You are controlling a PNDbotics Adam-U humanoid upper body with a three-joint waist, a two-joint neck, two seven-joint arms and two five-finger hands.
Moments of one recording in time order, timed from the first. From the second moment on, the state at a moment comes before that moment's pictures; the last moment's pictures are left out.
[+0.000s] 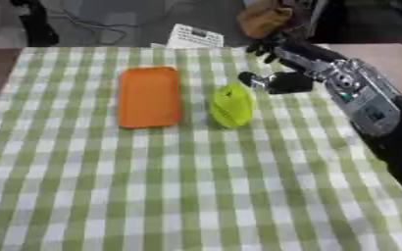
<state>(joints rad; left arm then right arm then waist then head) -0.27 0.18 0.16 -1.89 0.20 -0.27 -0.44 -0.73 -0.63 0.25 -1.43 0.51 -0.04 0.41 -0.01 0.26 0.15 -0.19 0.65</state>
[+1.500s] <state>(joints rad) -0.29 0.18 0.15 -1.89 0.21 -0.29 -0.47 -0.74 -0.60 0.27 -1.29 0.52 -0.06 0.42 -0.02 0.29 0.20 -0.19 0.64</state>
